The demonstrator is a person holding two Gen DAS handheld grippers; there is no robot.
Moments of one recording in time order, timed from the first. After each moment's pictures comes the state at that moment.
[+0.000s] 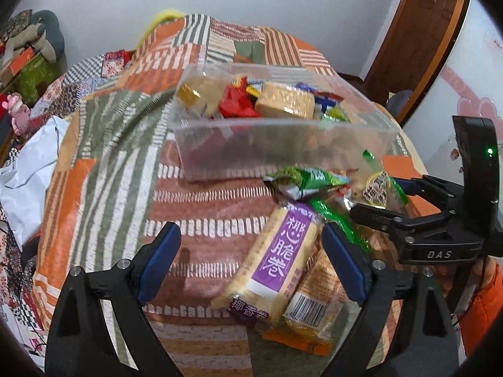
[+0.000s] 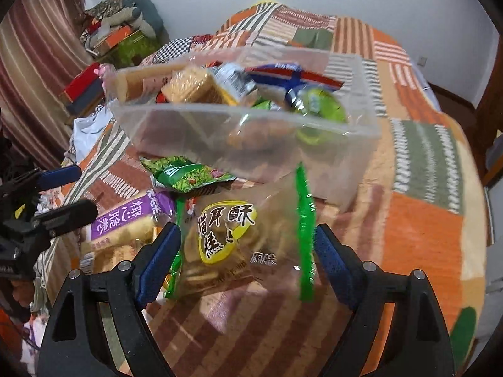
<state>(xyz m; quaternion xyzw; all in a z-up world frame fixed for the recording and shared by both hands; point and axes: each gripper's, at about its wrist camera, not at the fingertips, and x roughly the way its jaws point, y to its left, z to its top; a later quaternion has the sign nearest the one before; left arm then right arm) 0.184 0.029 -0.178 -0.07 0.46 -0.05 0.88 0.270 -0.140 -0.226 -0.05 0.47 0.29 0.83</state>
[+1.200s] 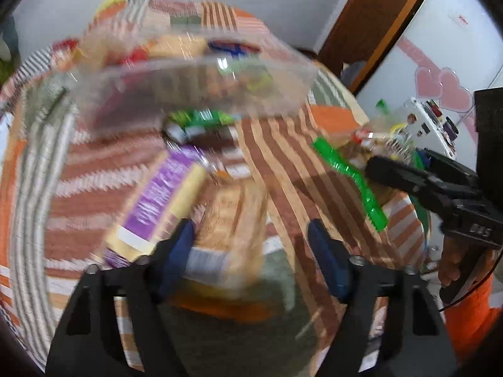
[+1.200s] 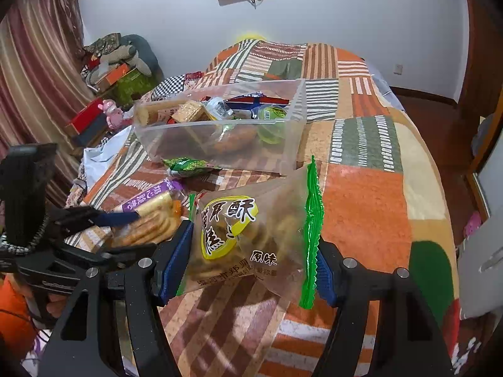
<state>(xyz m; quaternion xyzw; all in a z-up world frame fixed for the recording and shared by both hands) 0.160 -0.041 -0.197 -0.08 0.51 -0.16 0.84 0.211 -0.210 -0.188 0.01 0.41 0.27 0.87</state>
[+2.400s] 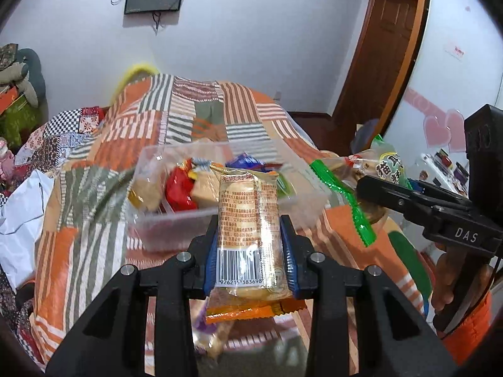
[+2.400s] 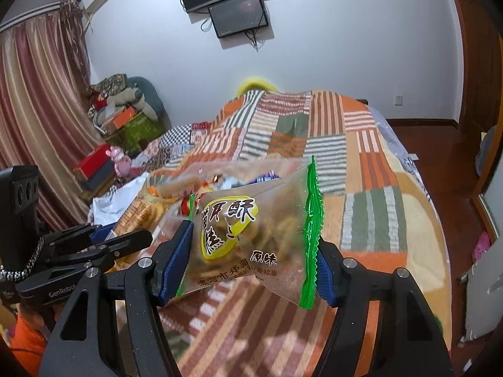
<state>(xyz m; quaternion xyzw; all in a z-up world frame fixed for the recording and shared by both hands) 0.189 -0.009 -0.105 -0.06 0.36 -0.10 0.93 0.247 -0.192 -0.130 0.05 0.32 0.28 0.90</state>
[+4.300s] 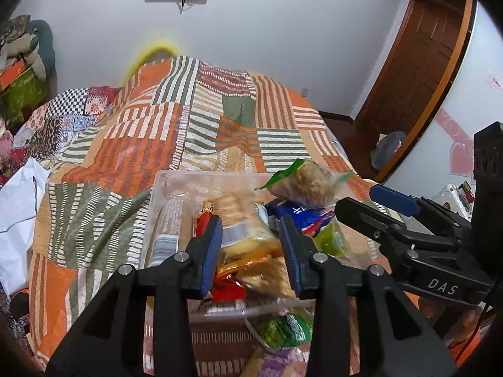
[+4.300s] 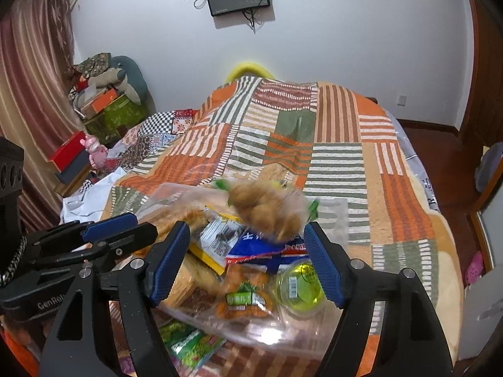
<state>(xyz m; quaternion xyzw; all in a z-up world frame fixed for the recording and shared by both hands) 0.295 0.035 -0.120 -0.11 0.39 -0.06 0.91 0.334 -0.129 -0.138 0.00 0.36 0.26 0.90</state>
